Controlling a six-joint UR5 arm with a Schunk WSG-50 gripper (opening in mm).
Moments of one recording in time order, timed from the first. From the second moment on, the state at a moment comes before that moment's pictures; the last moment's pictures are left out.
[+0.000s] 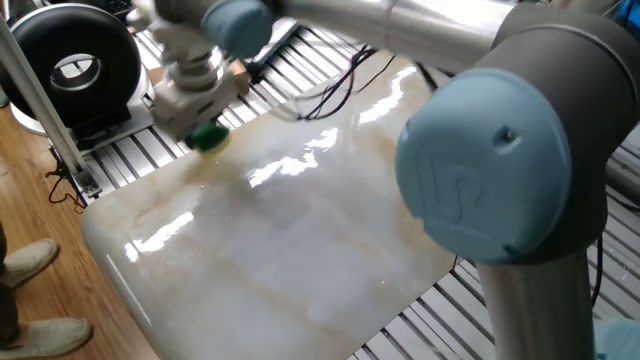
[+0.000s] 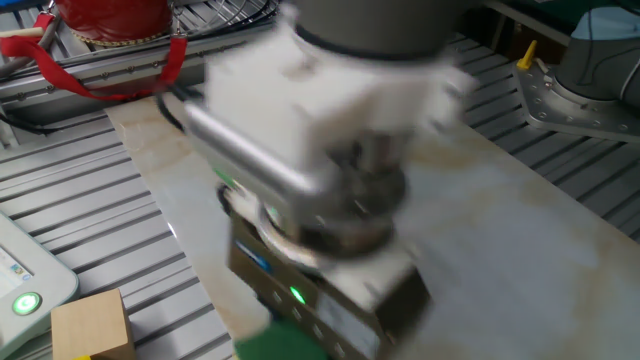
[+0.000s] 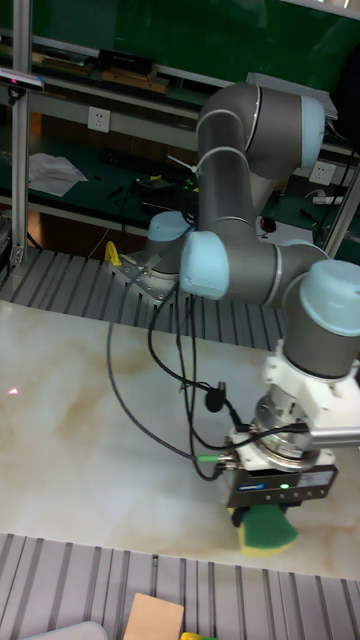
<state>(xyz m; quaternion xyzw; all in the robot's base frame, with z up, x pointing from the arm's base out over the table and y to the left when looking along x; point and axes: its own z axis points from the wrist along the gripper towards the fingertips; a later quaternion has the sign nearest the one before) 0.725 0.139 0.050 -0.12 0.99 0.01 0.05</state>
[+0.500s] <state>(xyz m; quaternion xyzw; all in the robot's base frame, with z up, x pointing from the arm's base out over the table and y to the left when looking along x) 0.717 0.078 0.046 -0.16 0.99 0.01 0.06</state>
